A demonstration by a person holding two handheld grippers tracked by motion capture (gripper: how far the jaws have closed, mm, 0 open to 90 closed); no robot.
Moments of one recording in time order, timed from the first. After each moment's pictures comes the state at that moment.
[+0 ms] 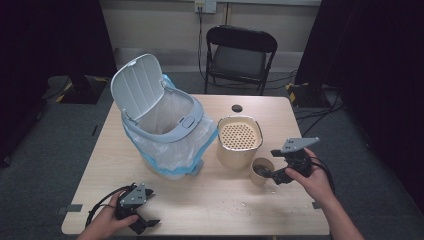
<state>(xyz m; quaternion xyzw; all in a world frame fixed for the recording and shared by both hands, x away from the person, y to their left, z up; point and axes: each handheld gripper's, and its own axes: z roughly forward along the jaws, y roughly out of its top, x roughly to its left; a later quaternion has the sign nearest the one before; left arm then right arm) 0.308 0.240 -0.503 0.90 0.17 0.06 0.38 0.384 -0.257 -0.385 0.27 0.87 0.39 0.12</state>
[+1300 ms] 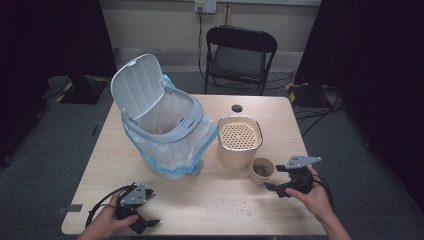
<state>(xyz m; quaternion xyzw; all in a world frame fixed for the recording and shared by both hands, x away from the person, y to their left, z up) 0.308 0.240 -0.503 0.91 0.17 0.06 0.38 0.371 -0.284 -0.453 0.31 0.85 0.40 0.12</state>
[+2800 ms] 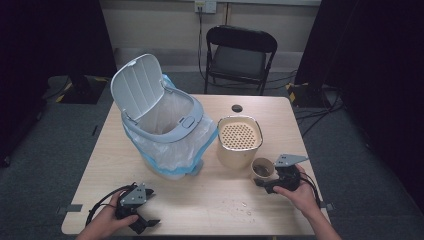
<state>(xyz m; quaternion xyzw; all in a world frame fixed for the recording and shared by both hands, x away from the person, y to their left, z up) 0.309 0.240 -0.503 0.90 0.17 0.06 0.39 0.386 -0.258 -0.469 0.31 0.85 0.42 0.13</state>
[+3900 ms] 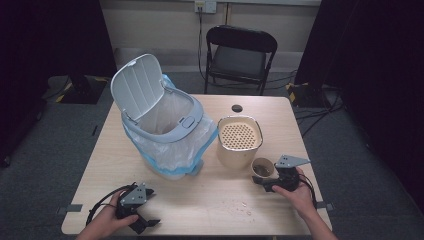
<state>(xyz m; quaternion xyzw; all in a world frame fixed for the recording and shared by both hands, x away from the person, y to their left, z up) 0.309 0.239 -0.503 0.90 0.17 0.06 0.39 0.388 -0.260 -0.483 0.31 0.82 0.47 0.13</state>
